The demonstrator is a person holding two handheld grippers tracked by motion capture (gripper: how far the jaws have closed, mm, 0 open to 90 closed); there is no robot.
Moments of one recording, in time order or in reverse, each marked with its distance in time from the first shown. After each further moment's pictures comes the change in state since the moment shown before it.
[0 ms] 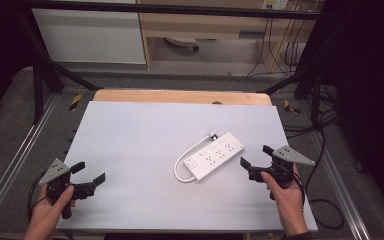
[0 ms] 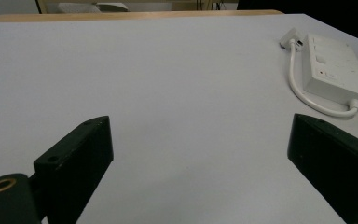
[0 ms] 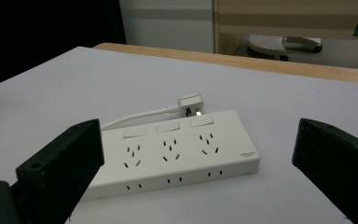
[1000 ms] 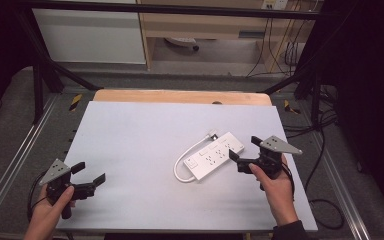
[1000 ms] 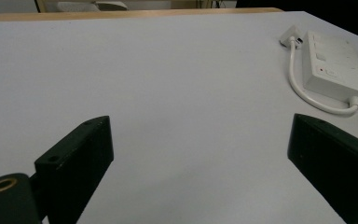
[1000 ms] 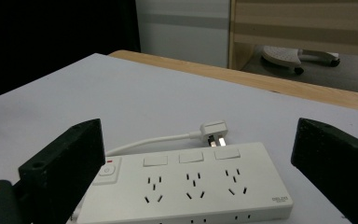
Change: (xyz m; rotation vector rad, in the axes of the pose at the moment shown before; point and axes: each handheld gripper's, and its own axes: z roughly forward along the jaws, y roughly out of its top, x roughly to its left) left arm 0.000 -0.001 0.000 0.004 -0.002 0.002; right arm 0.020 0.026 0.025 -0.014 0.050 -0.051
